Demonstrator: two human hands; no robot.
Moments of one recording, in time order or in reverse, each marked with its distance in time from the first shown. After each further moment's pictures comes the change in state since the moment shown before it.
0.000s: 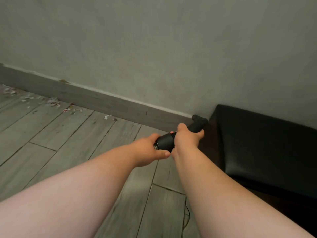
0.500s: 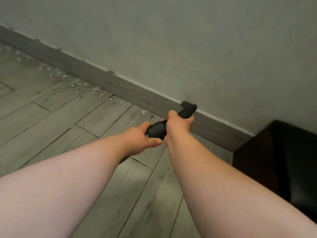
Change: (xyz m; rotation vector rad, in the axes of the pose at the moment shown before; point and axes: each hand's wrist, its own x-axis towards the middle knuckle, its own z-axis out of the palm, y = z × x) left_hand -0.046 -0.123 -0.090 -0.086 0.220 -0.168; right_hand -0.071 0.071 0.144 -0.149 -0.269 0.040
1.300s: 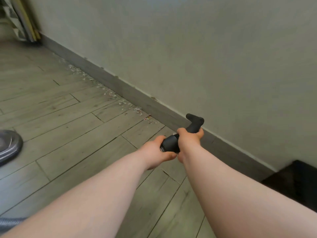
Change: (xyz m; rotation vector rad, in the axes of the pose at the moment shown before) left_hand -0.118 -0.039 -0.061 -0.203 0.228 -0.010; right_hand -0.148 0.005 0.043 -0.290 -0.201 -0.049
